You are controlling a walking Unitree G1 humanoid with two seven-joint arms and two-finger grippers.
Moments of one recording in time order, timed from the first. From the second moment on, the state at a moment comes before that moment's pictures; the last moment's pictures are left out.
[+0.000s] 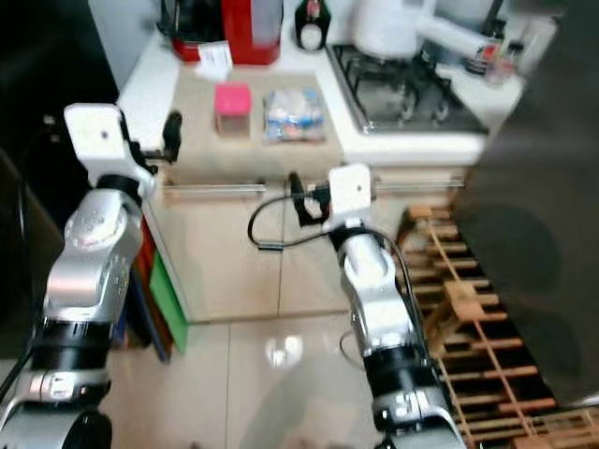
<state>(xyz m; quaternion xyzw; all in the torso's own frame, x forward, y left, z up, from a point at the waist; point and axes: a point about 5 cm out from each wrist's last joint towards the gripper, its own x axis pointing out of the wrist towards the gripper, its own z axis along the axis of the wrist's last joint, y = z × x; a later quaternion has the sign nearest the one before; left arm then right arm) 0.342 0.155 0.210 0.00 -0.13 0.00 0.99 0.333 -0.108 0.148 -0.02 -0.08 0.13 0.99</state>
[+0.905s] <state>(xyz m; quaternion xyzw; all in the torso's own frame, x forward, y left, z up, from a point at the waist) 0.339 0.121 0.251 -0.01 -0.20 -0.07 0.98 0.347 -0.151 0.259 -0.02 -0.23 0.06 0.97</state>
